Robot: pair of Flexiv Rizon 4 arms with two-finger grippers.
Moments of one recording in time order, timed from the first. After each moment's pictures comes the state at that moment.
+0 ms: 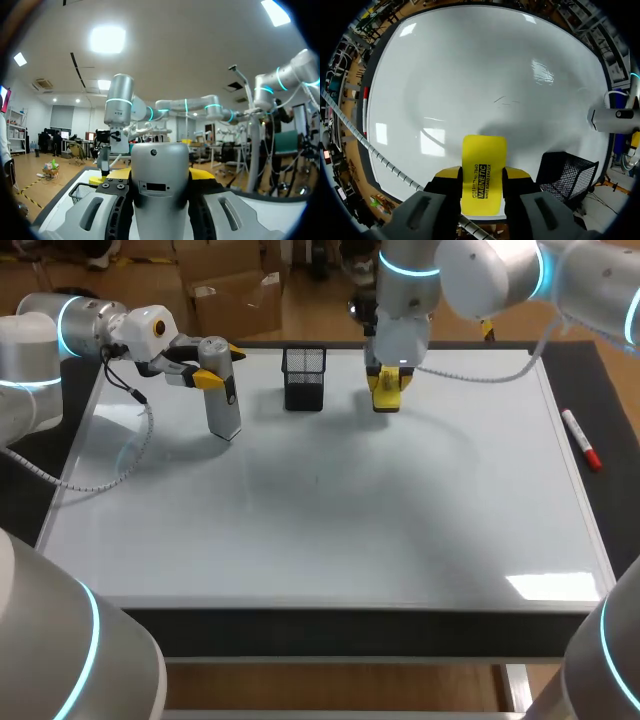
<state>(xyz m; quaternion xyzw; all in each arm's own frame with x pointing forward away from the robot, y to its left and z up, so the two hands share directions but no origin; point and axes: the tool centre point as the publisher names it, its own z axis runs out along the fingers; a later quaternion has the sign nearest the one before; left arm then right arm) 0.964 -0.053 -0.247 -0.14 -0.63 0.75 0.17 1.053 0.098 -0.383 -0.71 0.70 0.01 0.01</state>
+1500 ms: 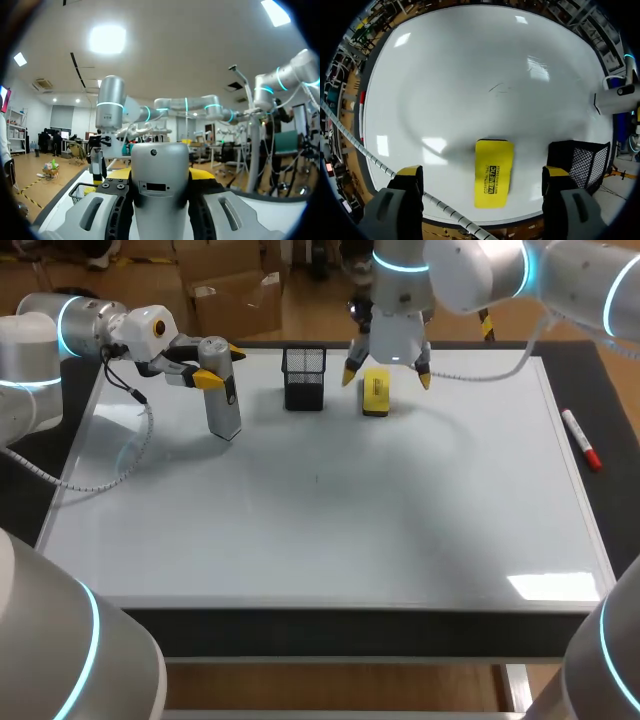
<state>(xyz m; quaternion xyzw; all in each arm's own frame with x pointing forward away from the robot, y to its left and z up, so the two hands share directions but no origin) 0.964 -0.053 -0.247 -0.14 -0.63 0.75 0.17 1.061 0.094 -0.397 -0.68 0.74 0.03 -0.01</state>
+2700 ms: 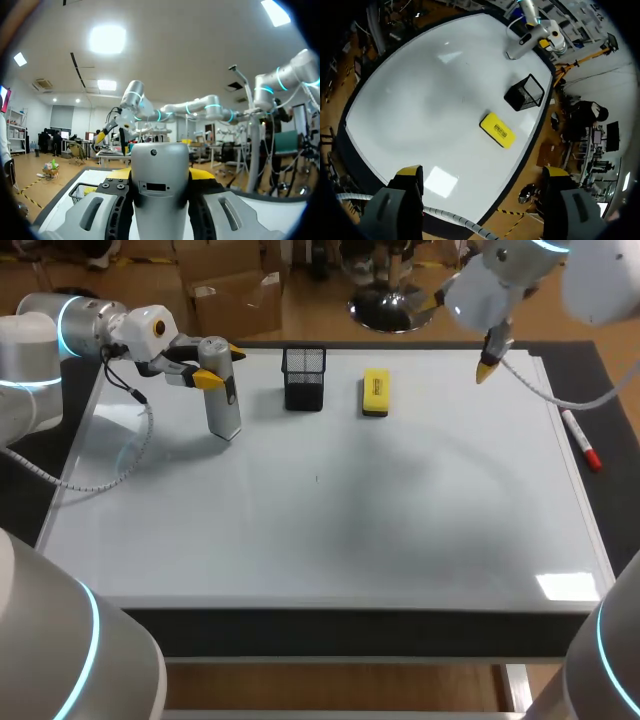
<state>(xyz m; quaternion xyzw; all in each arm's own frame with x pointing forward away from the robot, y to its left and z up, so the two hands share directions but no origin) 0.964 -0.053 -0.247 -0.14 -0.63 0.75 0.17 1.026 0.003 -0.270 -0.28 0.94 0.13 0.16</state>
